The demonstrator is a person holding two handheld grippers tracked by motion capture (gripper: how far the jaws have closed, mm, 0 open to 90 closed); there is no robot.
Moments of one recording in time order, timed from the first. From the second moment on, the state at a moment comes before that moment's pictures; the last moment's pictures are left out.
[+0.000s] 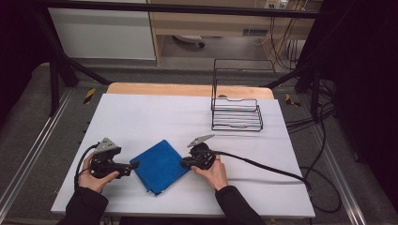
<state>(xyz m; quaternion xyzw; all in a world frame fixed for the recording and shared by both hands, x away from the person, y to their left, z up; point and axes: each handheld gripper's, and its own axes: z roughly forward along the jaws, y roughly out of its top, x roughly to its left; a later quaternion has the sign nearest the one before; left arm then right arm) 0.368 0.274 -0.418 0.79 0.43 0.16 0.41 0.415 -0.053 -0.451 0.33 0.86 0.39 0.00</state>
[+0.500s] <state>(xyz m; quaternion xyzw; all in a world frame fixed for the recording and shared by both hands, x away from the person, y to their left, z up) 0.367 0.273 -0.418 0.79 0.43 0.16 0.41 0.386 -0.069 -0.427 0.38 0.84 0.38 0.04</state>
